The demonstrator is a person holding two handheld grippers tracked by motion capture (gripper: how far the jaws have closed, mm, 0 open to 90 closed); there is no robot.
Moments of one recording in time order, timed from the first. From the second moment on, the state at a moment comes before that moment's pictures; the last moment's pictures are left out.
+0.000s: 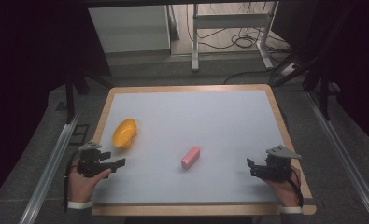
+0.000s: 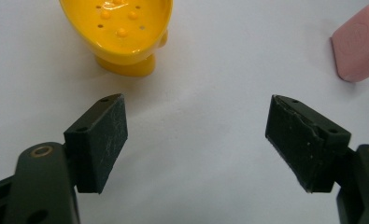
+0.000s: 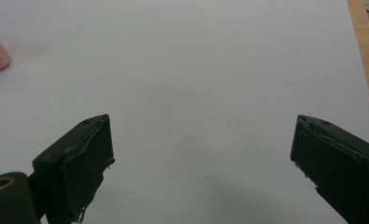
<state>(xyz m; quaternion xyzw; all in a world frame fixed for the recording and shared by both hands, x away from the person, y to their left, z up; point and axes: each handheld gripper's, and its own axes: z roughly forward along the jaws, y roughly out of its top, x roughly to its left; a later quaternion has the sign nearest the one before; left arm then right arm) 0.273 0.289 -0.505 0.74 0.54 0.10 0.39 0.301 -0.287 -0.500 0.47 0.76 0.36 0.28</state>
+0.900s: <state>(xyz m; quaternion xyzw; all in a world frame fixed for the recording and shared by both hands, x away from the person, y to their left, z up) 0.268 0.293 -0.502 0.74 0.54 0.11 0.39 0.301 -0.298 -0.501 0.47 0.75 0.36 0.28</state>
